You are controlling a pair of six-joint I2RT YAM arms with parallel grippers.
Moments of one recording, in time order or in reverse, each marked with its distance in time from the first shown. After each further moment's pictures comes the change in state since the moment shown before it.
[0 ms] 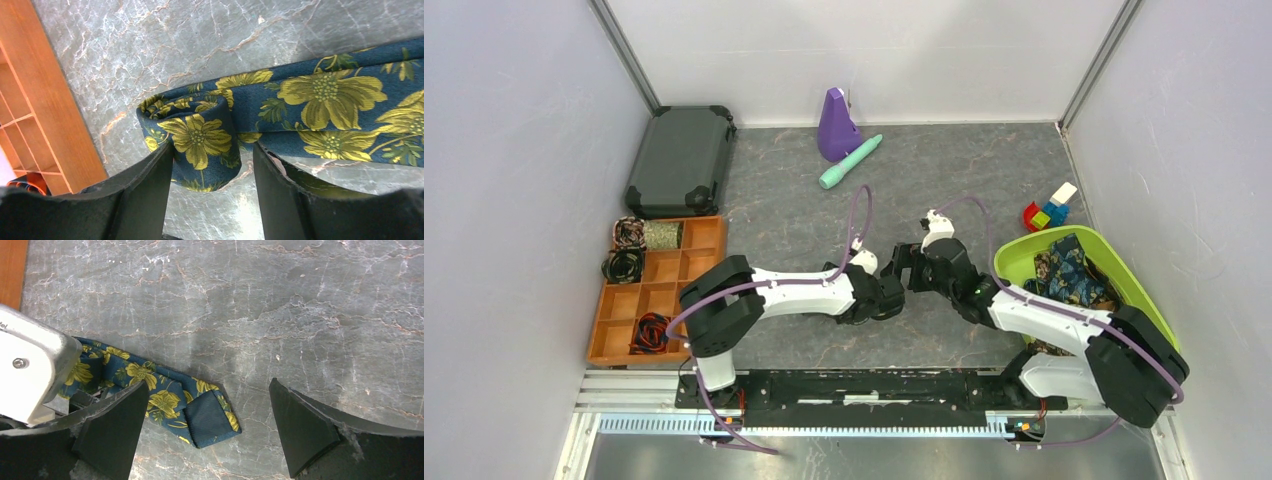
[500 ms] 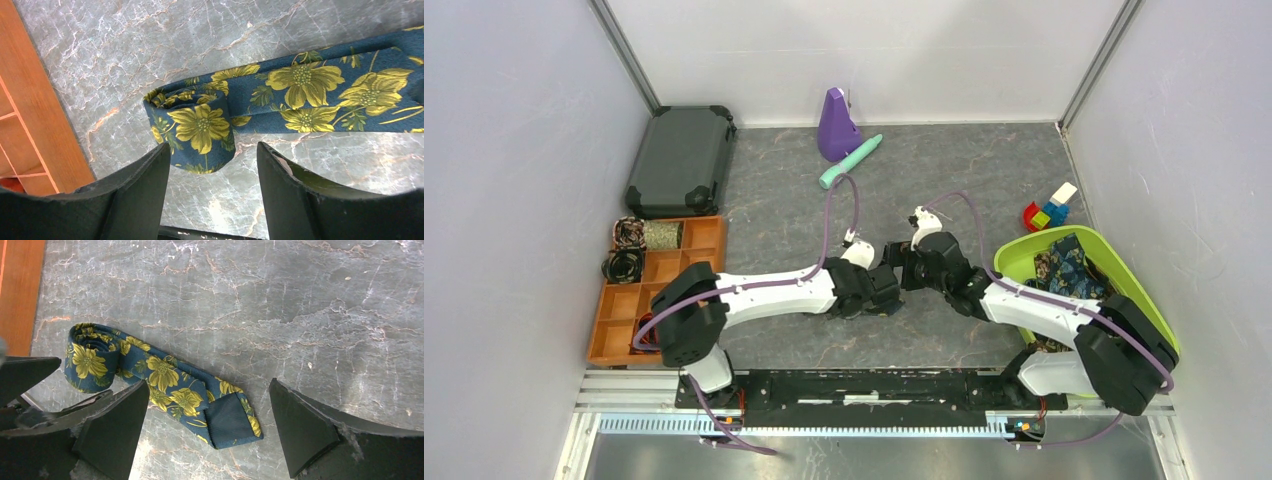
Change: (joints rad) left arm 0.005 -0.131 0.004 0.005 0.067 0.000; right arm 0.000 0.076 0.067 -0.004 -0.102 -0.017
